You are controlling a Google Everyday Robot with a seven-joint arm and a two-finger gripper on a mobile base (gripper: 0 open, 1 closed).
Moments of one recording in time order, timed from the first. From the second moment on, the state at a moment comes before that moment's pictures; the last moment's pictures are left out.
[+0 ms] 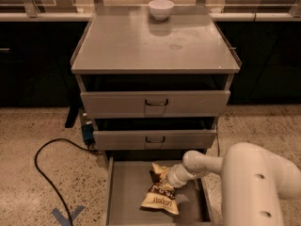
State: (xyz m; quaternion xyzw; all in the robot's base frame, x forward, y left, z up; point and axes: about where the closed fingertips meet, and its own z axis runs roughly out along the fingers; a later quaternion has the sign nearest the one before) arm 0.563 -0.063 0.229 -0.61 0.74 0.23 0.19
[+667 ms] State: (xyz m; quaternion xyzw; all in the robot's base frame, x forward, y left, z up) arm 0.514 -0.058 0.397 -0.61 0.69 0.27 0.29
